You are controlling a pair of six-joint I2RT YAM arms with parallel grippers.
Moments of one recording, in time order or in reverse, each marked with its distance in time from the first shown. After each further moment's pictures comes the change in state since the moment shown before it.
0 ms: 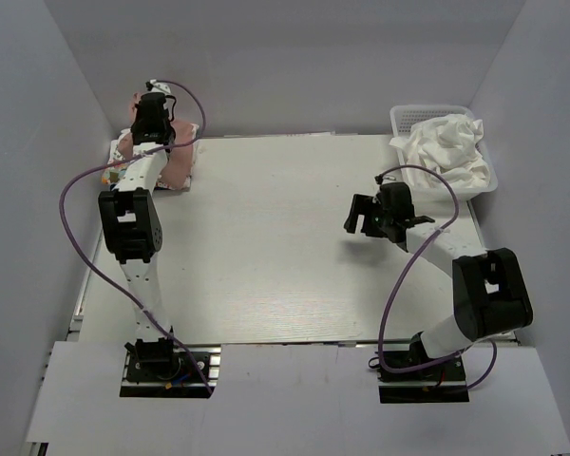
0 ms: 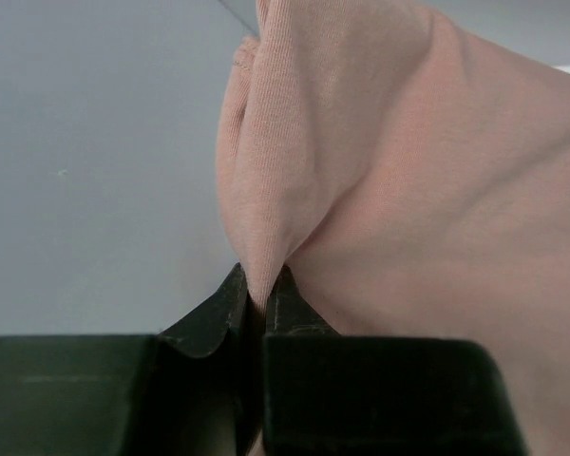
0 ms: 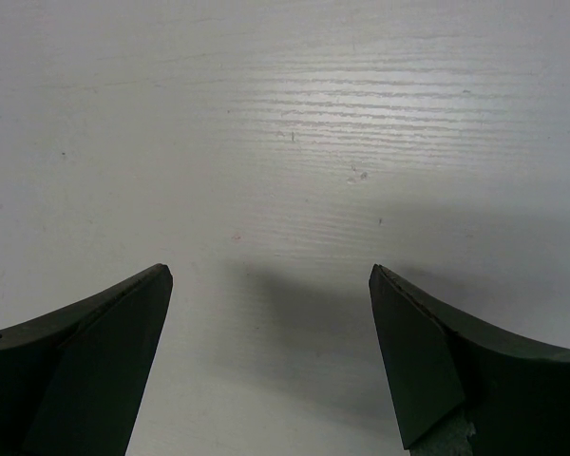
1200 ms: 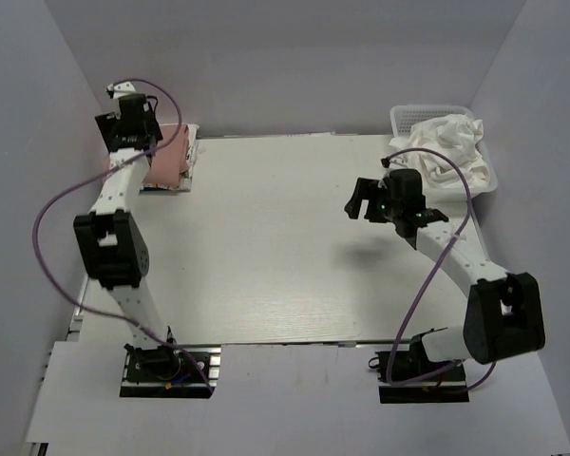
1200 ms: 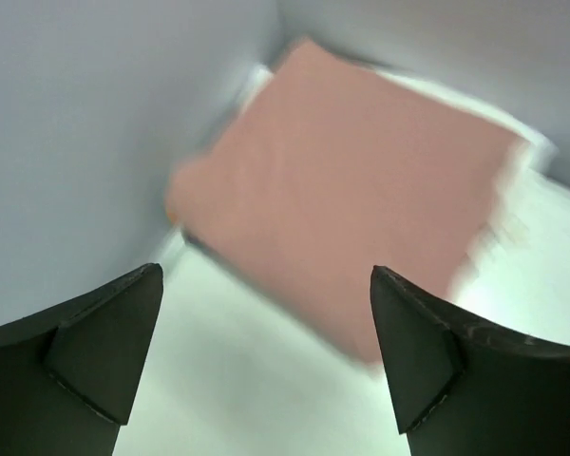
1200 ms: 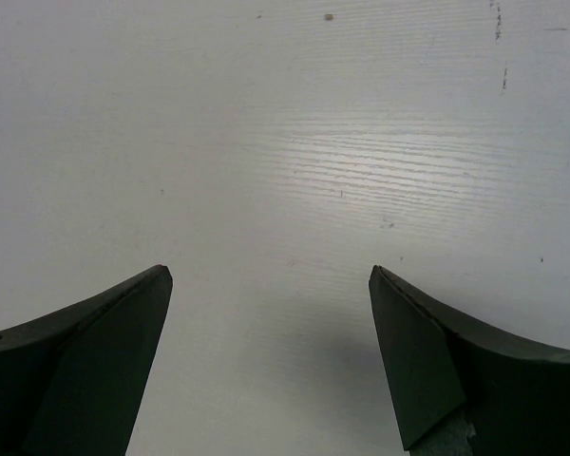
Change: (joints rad) left arm 0.061 -0.204 -0.121 -0.188 0.065 -0.500; right arm -0.001 -0.108 0.107 -0.069 -0.030 -0.024
